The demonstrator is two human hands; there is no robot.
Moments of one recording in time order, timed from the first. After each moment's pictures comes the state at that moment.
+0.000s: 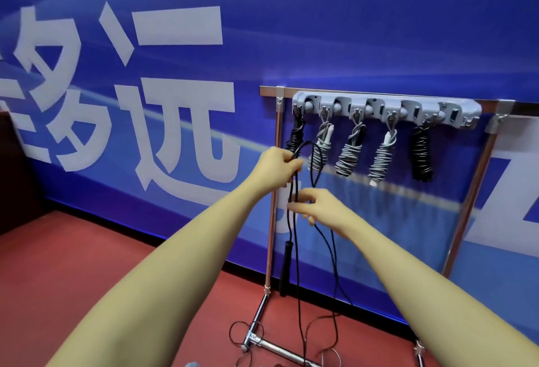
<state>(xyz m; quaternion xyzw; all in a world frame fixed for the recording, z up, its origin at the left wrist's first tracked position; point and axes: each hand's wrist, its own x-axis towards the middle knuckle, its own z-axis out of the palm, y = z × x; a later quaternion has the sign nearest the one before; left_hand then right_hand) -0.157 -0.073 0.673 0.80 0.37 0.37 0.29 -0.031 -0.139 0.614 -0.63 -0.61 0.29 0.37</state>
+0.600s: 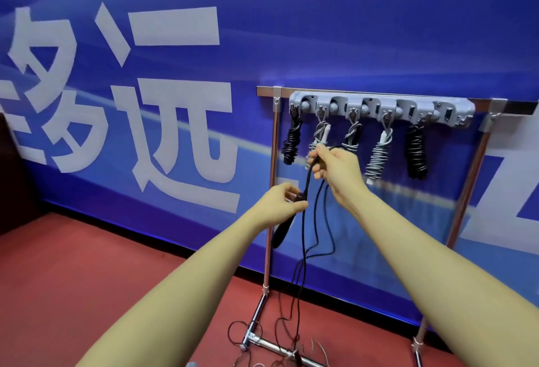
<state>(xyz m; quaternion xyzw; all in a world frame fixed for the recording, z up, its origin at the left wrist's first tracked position) -0.161 -0.093 0.618 0.80 0.38 0.26 0.38 -0.025 -0.126 0.661 -0.51 -0.44 0.28 0.69</state>
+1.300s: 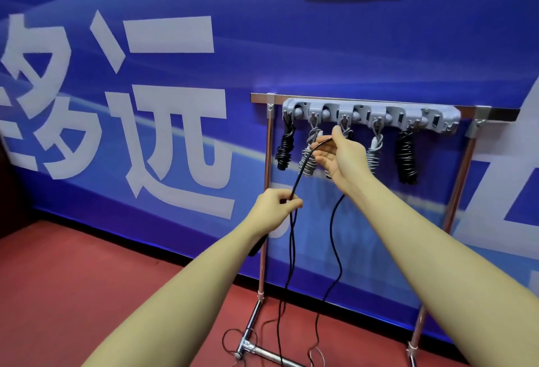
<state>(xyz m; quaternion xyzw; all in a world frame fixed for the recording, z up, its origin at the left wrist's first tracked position) -0.153 -0.090 0.610 0.81 0.35 0.34 0.33 -0.017 -0.138 0.699 -0.44 -0.34 0.35 0.76</state>
